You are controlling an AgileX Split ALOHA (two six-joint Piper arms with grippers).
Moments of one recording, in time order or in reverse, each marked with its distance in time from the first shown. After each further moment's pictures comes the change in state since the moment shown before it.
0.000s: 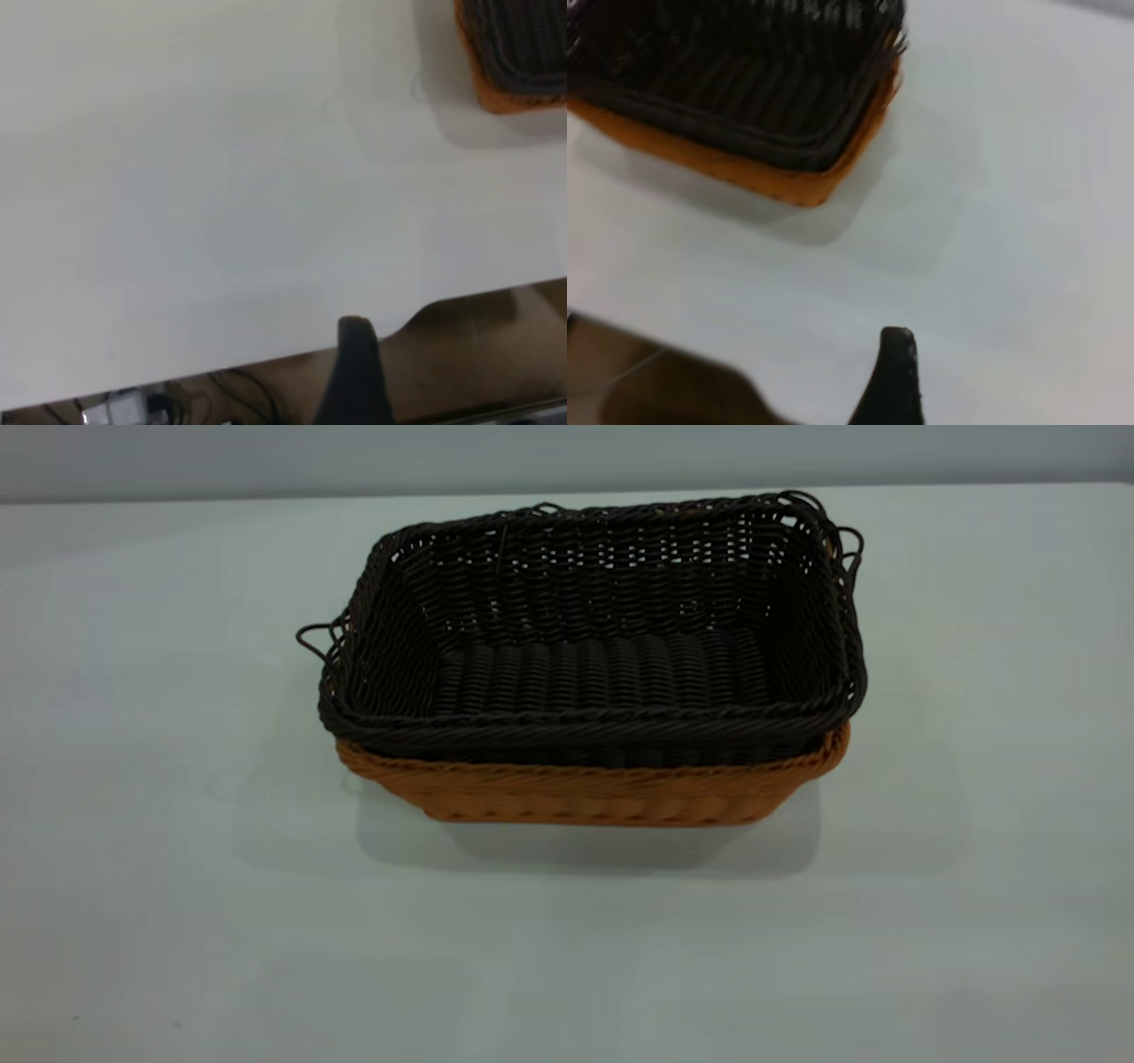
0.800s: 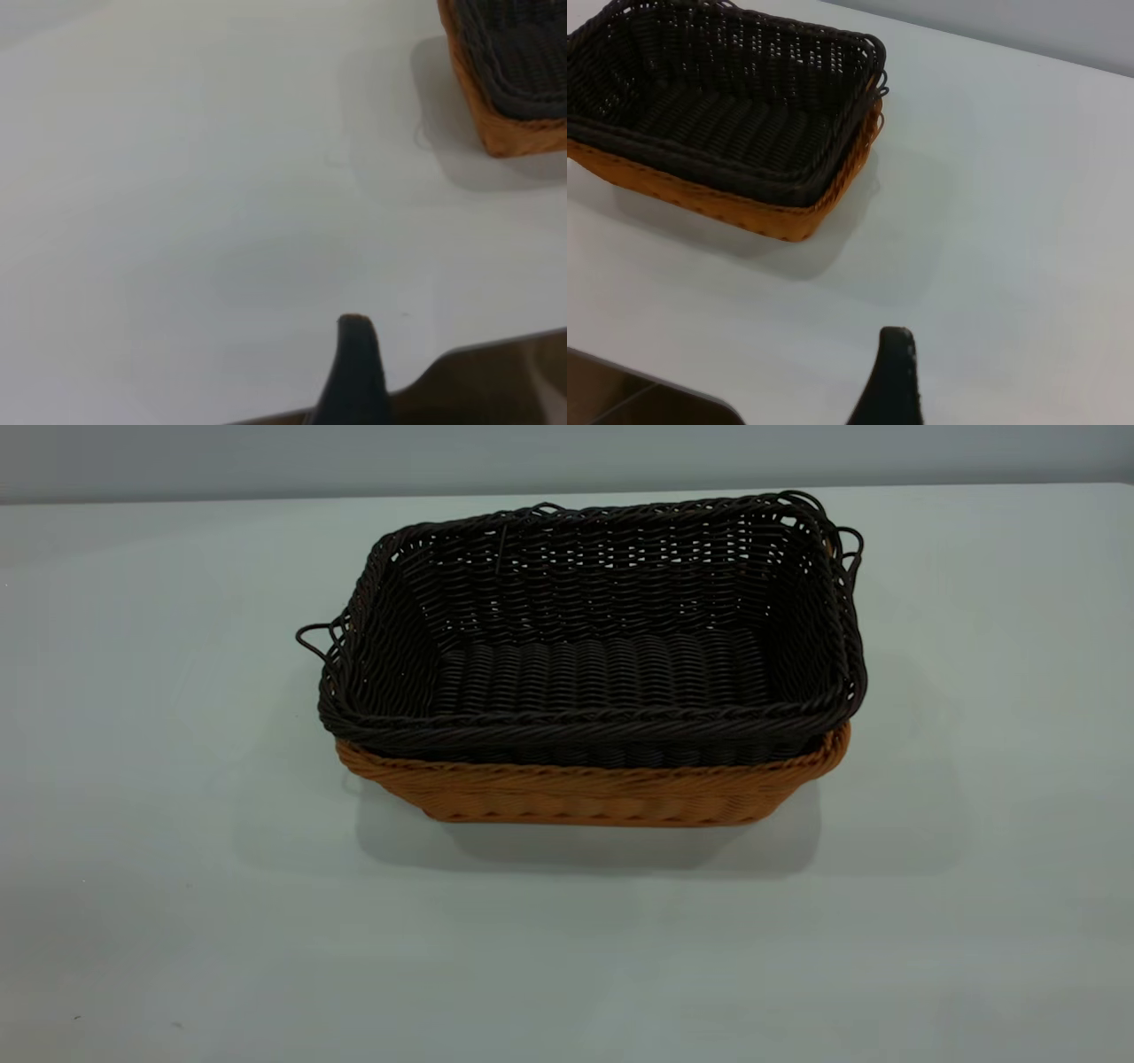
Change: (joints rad) left arm 0.000 -0.465 0.267 0.002 -0.046 0.004; right arm 0.000 -0.063 0.008 -0.007 -0.013 0.003
